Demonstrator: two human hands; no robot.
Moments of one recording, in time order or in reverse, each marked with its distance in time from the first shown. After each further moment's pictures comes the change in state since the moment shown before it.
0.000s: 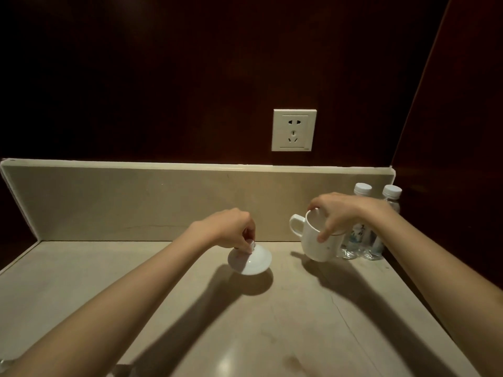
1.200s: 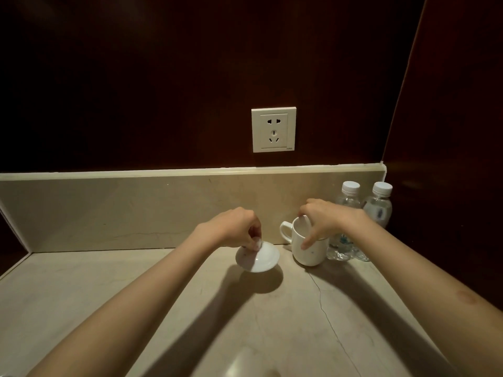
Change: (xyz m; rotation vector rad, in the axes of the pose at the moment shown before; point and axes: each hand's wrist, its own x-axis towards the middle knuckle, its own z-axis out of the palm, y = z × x) left_hand 0.040 0.029 0.002 -0.045 0.030 -0.019; right_hand 0.032 0.028 0.034 -0.022 0.055 -0.050
